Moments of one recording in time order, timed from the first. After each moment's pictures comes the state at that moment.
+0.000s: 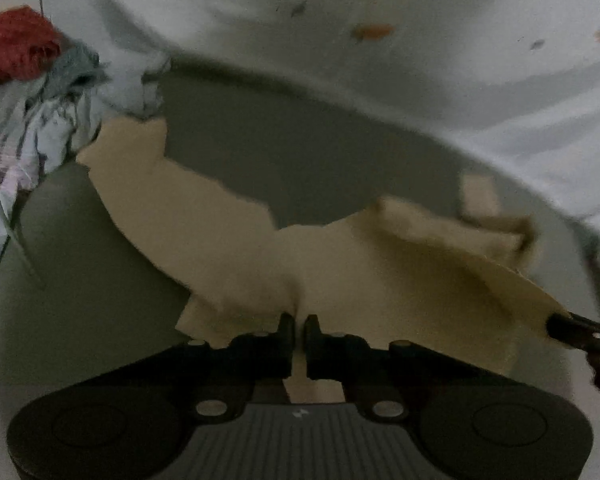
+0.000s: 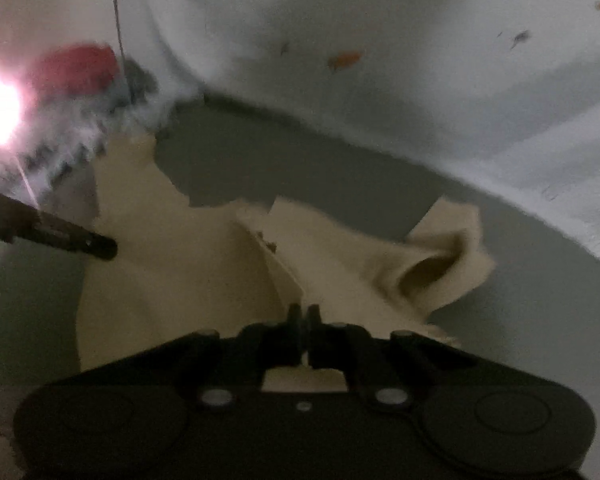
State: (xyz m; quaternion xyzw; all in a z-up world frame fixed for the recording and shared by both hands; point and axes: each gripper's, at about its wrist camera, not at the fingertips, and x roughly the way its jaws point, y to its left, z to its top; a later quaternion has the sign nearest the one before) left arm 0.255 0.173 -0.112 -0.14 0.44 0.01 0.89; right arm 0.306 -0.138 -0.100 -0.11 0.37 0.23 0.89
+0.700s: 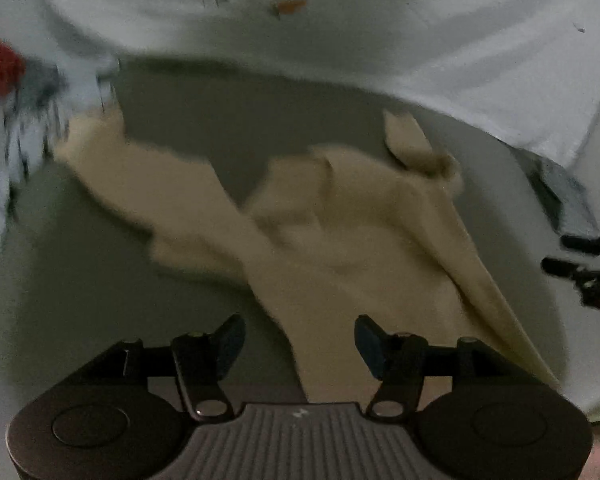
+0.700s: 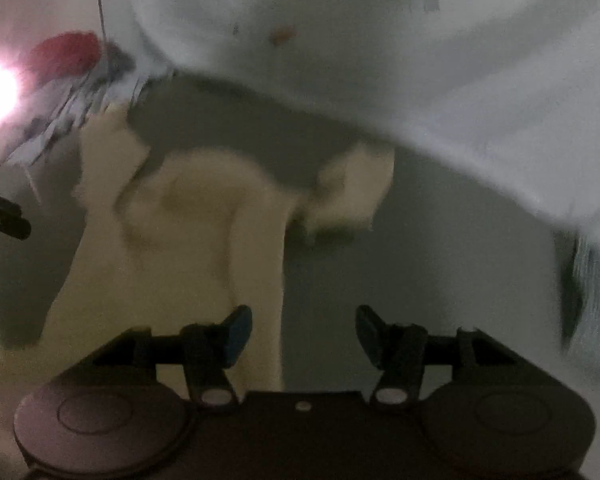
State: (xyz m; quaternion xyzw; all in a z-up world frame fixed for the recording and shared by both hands) left arm 0.234 0.145 -0.087 -0.07 0.47 -0.04 0.88; right arm 0.304 -0.228 -0.092 -0.14 0.39 0.20 0.89
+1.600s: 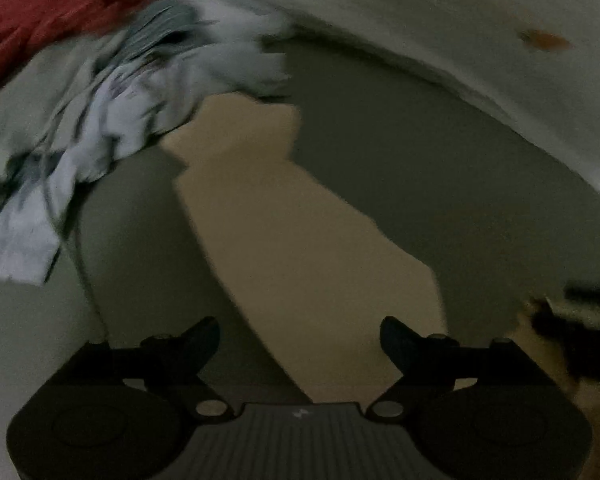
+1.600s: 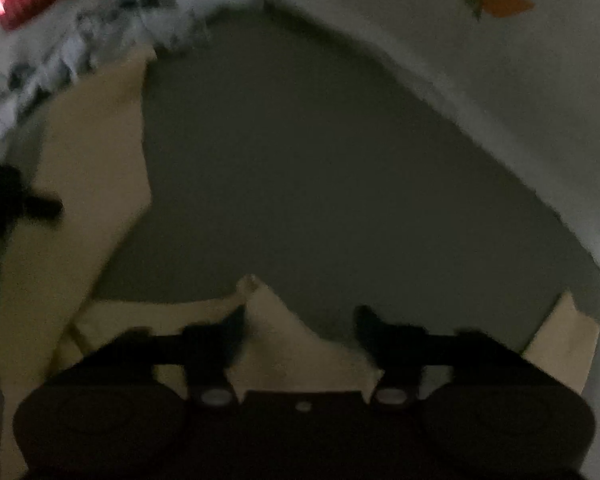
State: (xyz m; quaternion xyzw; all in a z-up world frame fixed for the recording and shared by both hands) left arm 0.365 0.257 -0.168 -0.18 0.50 0.20 0.82; right arm 0.518 -0.035 -0.202 -0.22 0.47 0.34 0.78
